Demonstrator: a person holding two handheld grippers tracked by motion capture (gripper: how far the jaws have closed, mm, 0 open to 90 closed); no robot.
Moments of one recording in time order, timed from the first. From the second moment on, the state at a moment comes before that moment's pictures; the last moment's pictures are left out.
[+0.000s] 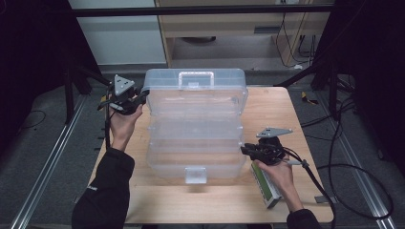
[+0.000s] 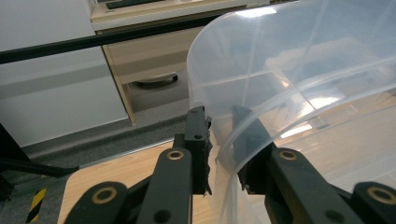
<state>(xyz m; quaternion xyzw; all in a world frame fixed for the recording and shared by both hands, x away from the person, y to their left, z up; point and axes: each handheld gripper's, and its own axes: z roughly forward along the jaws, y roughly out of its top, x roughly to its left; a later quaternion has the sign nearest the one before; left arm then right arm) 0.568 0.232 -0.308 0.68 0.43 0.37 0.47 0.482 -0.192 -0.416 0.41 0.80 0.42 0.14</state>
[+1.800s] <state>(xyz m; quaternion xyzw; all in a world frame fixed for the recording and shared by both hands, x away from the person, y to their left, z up) 0.644 0.224 -0.316 0.66 0.48 0.35 0.46 0.485 -0.191 -0.416 0.40 0.80 0.42 0.14</state>
